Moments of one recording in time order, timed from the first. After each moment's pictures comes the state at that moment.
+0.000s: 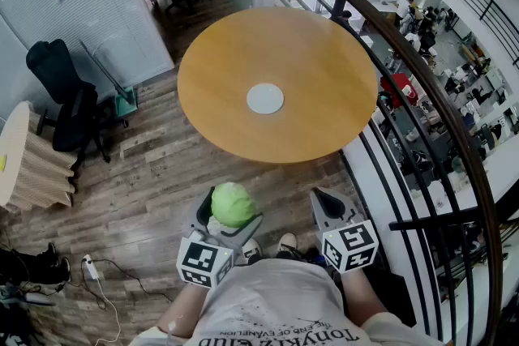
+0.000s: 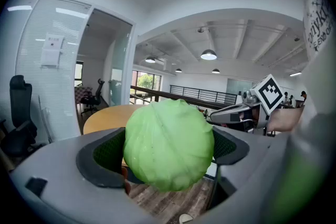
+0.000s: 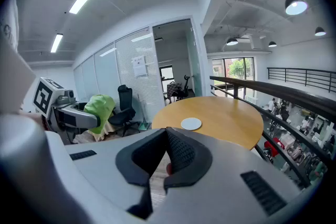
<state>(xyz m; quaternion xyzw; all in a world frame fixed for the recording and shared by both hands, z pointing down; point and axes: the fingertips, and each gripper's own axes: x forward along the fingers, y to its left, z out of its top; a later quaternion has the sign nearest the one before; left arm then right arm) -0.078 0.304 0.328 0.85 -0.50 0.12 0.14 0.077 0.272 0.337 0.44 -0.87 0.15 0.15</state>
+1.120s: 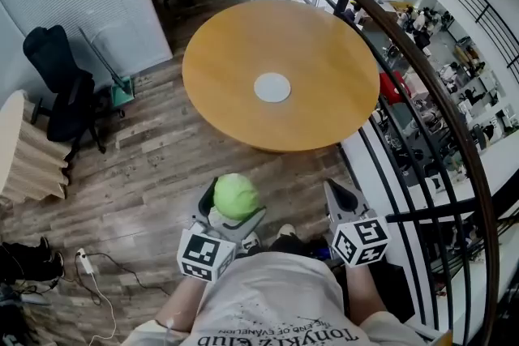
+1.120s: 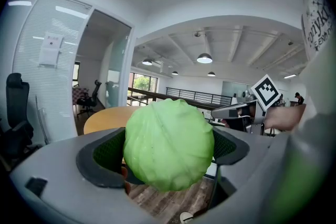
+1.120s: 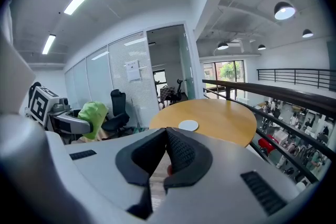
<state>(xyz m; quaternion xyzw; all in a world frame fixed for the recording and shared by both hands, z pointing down) -0.114 0.324 0.323 0.87 -0.47 0.10 0.13 0.063 0.291 0.324 0.49 -0.85 0.15 0.12</state>
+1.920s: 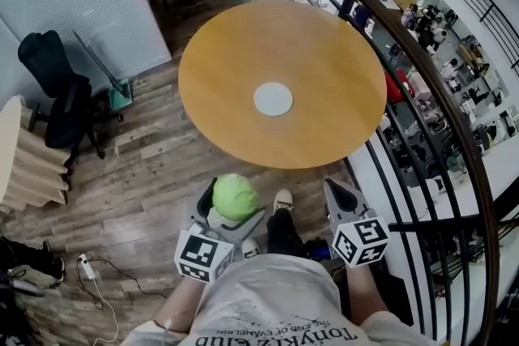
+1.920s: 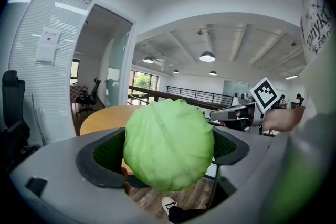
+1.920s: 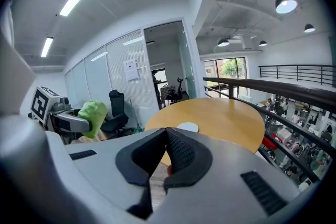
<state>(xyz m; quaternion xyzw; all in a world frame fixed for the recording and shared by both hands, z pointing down) -0.117 0.250 0.337 0.86 -0.47 0.11 0.14 0.060 0.214 0.344 0.48 -0.86 0.16 0.12</state>
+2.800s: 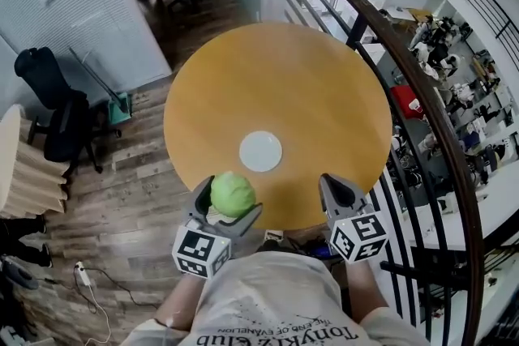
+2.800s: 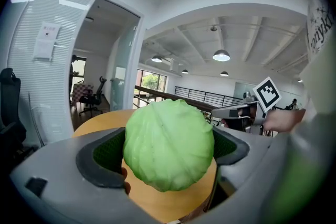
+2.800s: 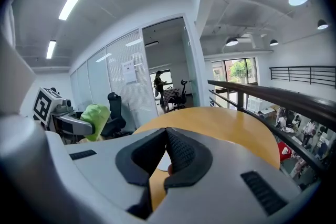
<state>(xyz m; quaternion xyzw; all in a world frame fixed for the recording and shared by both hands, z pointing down) -0.069 0.037 0.333 0.84 -0.51 0.10 0.15 0.103 -0.012 0.329 0.44 -0.88 0.15 0.12</state>
